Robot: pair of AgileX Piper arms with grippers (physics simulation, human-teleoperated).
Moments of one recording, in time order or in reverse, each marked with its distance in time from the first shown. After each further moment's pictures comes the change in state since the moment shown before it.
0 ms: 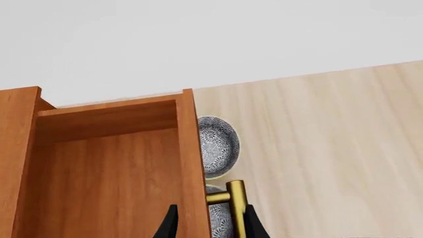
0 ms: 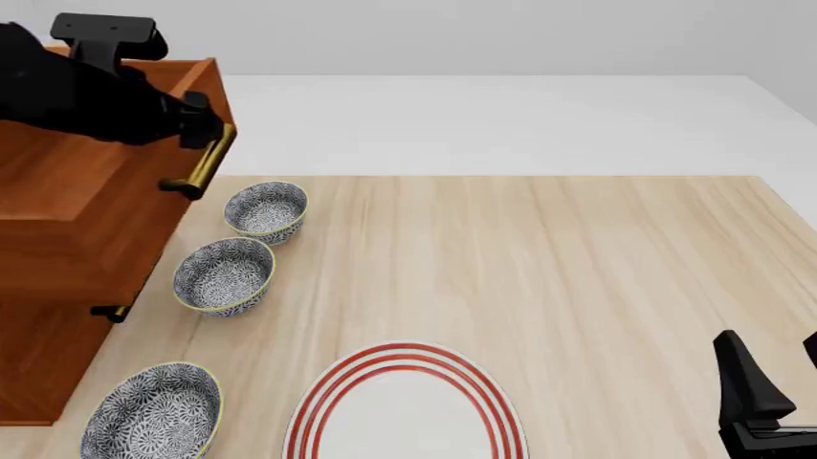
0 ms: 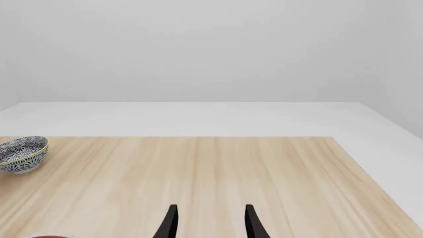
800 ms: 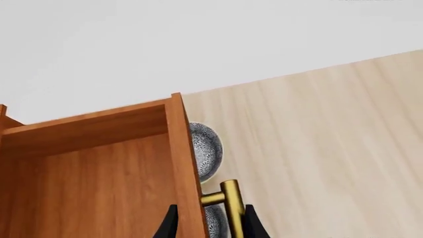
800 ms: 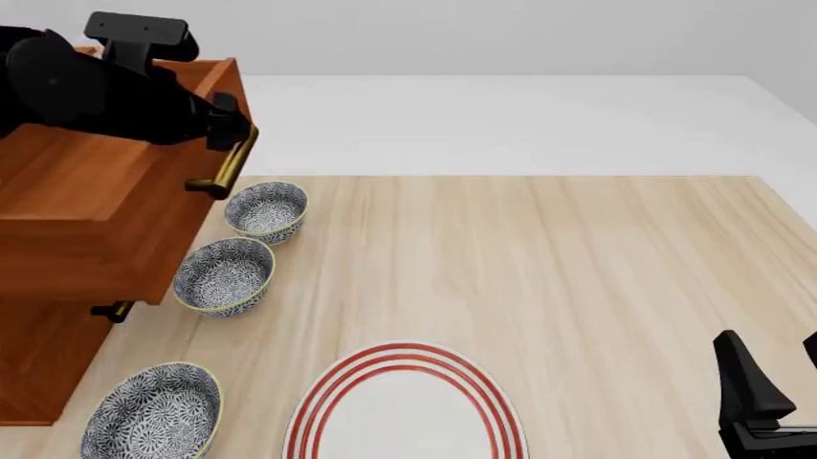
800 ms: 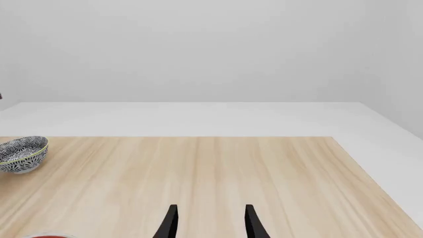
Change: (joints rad) left arm -0.086 0.005 0.004 -0.031 -0.032; right arm 0.000 0.000 0.000 0.000 0.000
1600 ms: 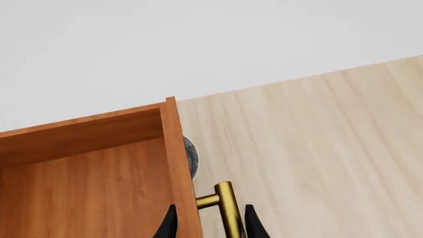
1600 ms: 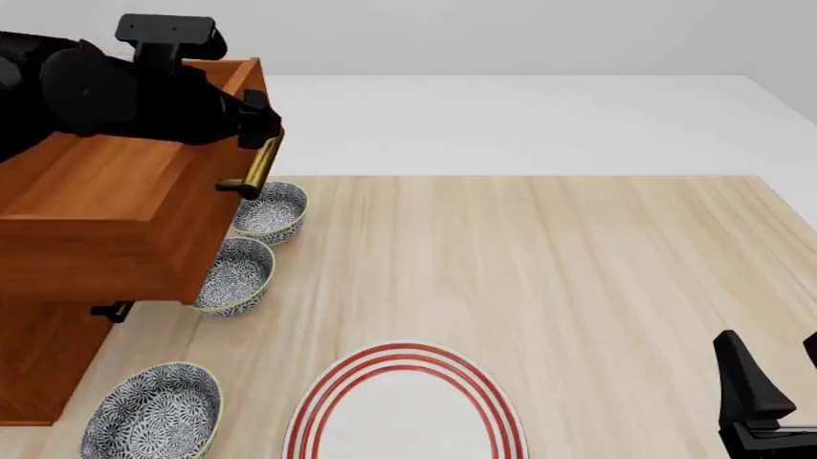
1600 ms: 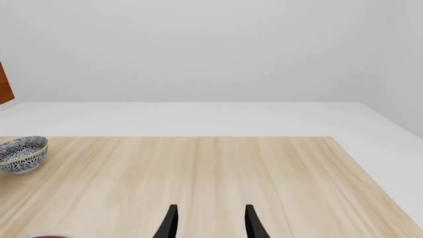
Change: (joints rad) left arm -0.083 0.008 0.010 -0.061 -0.086; right arm 0.000 0.000 0.000 0.000 0.000
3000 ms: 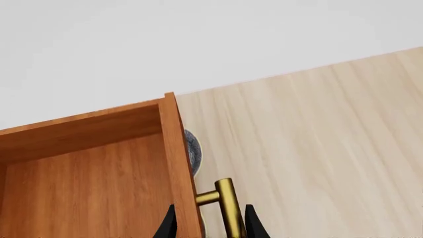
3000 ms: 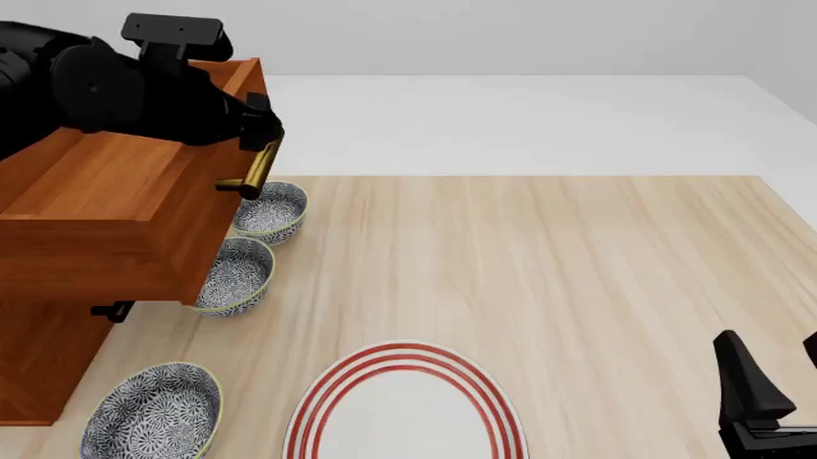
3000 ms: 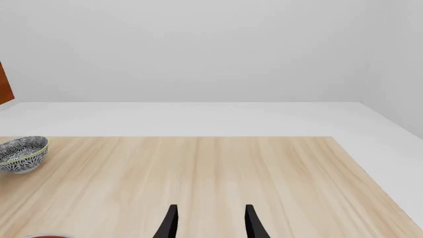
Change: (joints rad) left arm -0.021 0.011 -0.027 0.058 -0.048; right arm 0.000 0.000 0.000 0.000 0.000
